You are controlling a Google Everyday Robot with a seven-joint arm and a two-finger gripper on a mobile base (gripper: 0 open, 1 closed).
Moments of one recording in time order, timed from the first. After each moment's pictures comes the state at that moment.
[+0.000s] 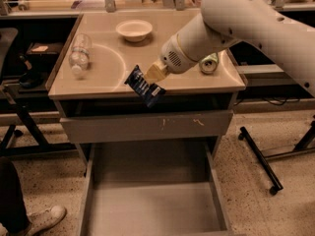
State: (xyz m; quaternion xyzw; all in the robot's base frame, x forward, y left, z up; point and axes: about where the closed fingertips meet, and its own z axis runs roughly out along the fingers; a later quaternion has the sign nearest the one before) arm 0.599 0.004 0.875 -0.45 0.82 0.21 0.29
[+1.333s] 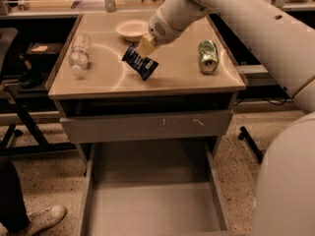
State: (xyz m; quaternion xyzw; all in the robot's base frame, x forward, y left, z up) arm 0.695 0.019 0.897 -0.45 0.83 0.17 0.29
